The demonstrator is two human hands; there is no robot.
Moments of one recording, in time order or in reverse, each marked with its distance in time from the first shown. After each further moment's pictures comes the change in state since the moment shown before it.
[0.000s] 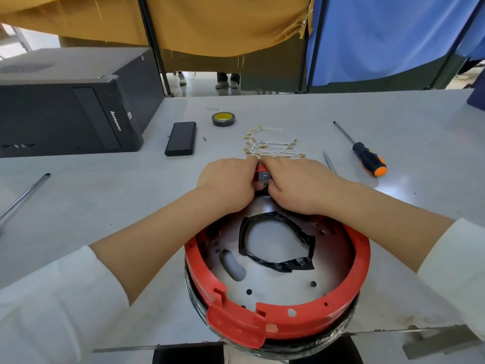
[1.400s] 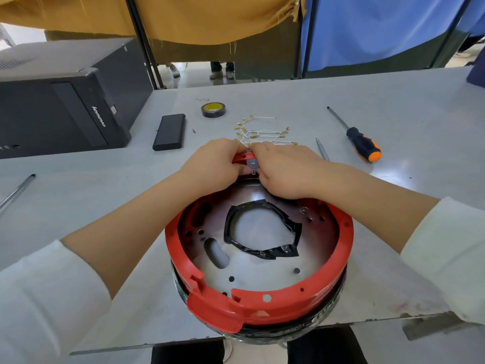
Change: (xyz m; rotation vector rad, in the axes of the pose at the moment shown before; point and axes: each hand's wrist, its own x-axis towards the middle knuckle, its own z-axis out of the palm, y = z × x) left_hand 0.013 -0.005 -0.007 -0.362 -0.064 -0.005; right_hand 0.009 0.005 0.002 -0.044 -0.064 0.032
